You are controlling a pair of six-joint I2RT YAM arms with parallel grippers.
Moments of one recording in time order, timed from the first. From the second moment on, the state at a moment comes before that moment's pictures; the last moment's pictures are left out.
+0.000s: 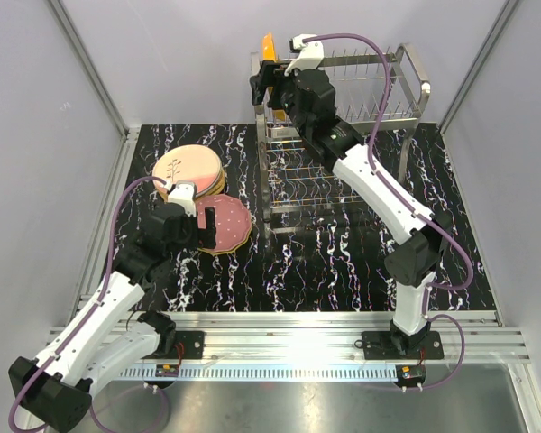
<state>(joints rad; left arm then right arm) -0.47 0.81 0.74 -0.53 -0.22 -0.23 0.67 1.92 2.10 -0.10 0.29 0.27</state>
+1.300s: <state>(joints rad) -0.45 0.85 0.74 -0.53 -0.35 -0.20 0.66 1.02 1.31 -0.08 0.08 0.27</state>
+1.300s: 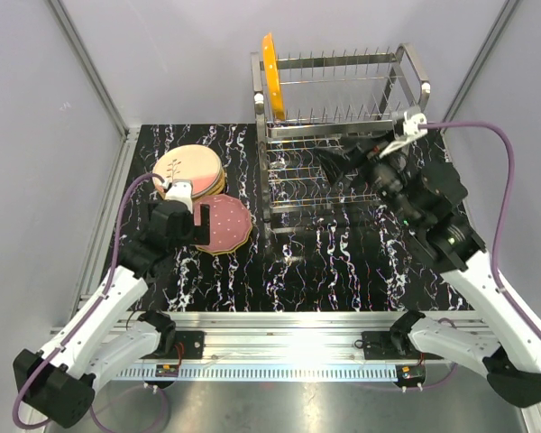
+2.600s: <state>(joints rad) -0.21 1.29 0.83 -0.52 -0.13 -0.49 1.03 0.69 0.48 -0.07 0.04 0.56</state>
